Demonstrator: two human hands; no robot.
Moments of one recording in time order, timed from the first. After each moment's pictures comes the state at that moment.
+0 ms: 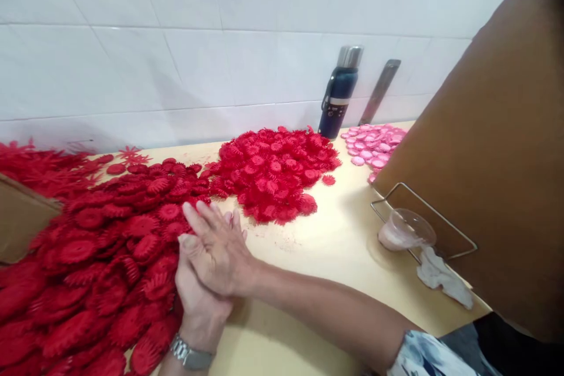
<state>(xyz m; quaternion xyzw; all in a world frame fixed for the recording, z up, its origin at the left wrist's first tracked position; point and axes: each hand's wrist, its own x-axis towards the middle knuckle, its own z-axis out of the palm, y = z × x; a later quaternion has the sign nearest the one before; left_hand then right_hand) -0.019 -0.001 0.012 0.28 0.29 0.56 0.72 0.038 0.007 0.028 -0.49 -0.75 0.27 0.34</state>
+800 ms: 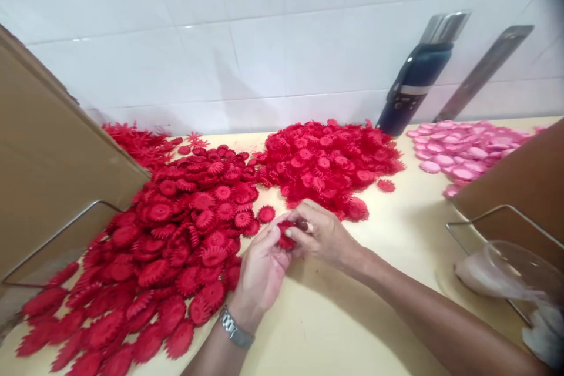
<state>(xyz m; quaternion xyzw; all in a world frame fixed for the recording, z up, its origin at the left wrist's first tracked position) -0.007 -0.007 0.021 0.16 0.33 0.54 0.75 0.123 0.017 0.013 -0.43 -0.78 0.24 0.39</state>
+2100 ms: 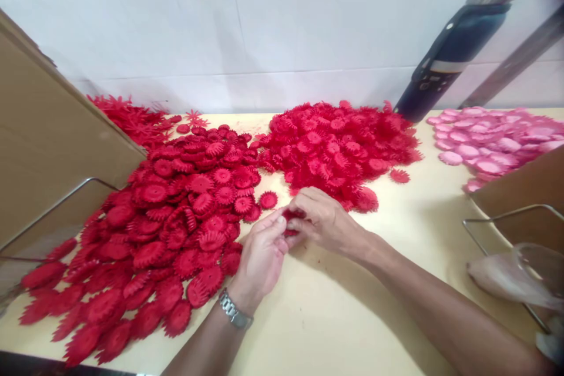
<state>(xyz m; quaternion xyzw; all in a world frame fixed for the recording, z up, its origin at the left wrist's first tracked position) -0.008 -0.005 0.008 0.25 0.34 0.52 0.74 0.125 0.032 0.005 -0.35 -0.86 0.15 0.33</state>
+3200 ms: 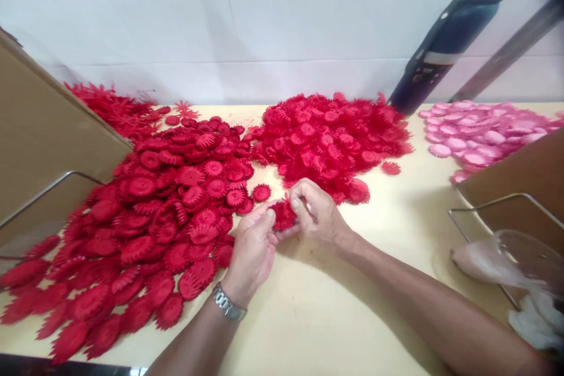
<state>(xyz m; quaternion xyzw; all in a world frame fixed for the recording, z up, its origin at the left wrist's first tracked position) -0.007 -0.007 0.007 0.21 0.41 0.57 0.68 0.117 0.021 0.000 -0.42 -0.75 0.25 0.45</state>
